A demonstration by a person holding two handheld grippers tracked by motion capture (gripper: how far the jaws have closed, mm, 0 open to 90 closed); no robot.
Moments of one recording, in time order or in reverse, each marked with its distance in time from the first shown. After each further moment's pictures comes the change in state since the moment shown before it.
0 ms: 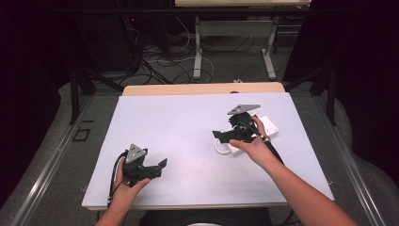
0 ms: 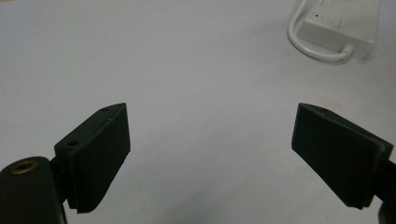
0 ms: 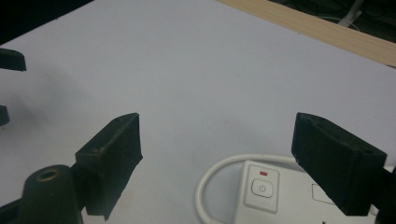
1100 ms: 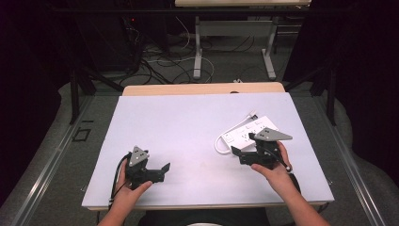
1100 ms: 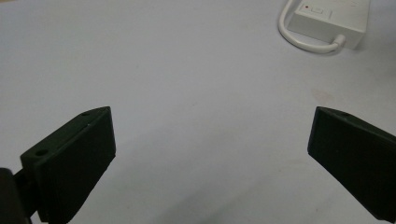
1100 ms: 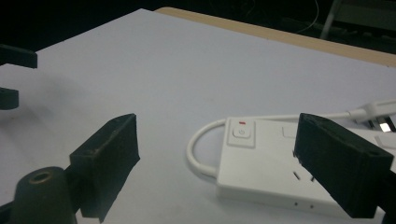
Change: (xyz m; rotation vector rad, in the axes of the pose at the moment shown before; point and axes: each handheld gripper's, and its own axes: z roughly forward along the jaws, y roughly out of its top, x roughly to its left) left arm -0.010 -0.005 0.001 0.004 -0.014 0.043; right arm -0.001 -0.078 -0.053 -0.194 -0.055 0.051
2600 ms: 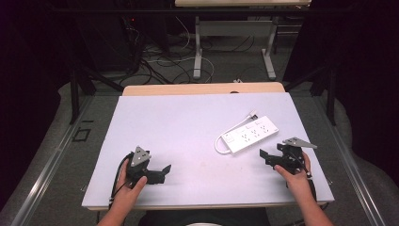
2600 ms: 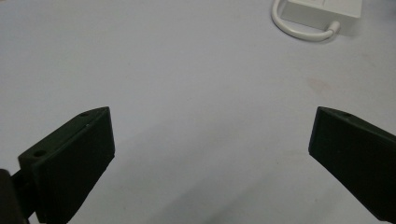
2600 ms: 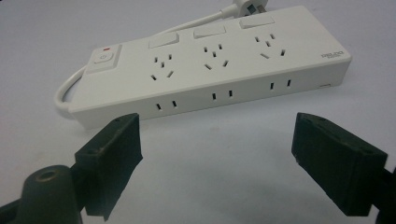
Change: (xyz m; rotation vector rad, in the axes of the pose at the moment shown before) left arm 0.000 0.001 0.003 0.025 -0.021 0.038; right arm -0.081 -0.073 -0.015 0.067 -0.194 0.232
